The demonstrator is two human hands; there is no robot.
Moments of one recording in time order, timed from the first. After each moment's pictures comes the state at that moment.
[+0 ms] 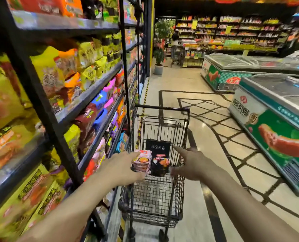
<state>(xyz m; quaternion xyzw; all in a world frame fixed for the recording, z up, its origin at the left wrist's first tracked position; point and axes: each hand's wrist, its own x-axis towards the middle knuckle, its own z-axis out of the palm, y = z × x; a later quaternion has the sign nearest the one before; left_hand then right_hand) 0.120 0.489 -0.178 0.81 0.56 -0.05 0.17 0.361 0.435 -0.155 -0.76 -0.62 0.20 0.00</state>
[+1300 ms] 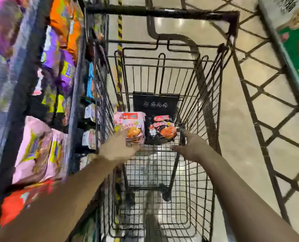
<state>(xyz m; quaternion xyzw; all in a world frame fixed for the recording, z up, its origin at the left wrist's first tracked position) 0.235 0.900 -0.551 0.72 0.58 -0.15 0.34 0.475 0.814 -0.507 -0.81 -0.39 0.44 -0.04</state>
